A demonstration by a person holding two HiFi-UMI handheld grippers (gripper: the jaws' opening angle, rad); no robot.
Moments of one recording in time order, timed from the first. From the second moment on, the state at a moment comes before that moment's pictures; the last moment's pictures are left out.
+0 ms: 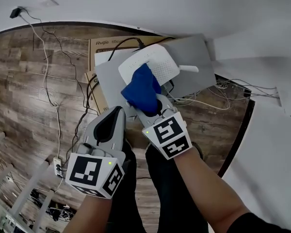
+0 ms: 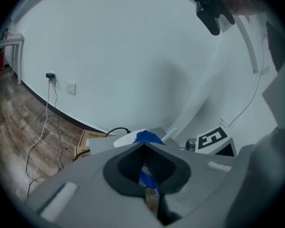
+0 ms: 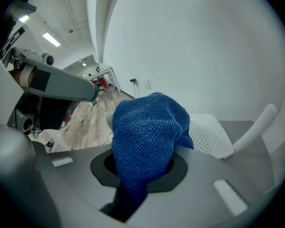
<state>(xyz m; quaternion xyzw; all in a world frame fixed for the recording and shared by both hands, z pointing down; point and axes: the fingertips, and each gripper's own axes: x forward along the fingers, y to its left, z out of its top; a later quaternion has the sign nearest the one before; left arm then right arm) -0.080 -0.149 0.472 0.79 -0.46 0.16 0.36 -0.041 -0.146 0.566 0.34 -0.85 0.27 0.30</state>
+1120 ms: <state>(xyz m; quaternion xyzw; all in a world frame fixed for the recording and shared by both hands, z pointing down) -0.154 -0.130 0.436 0.77 -0.49 0.16 0.37 -0.121 -0.098 0.475 0.28 -0.88 0.28 0.28</state>
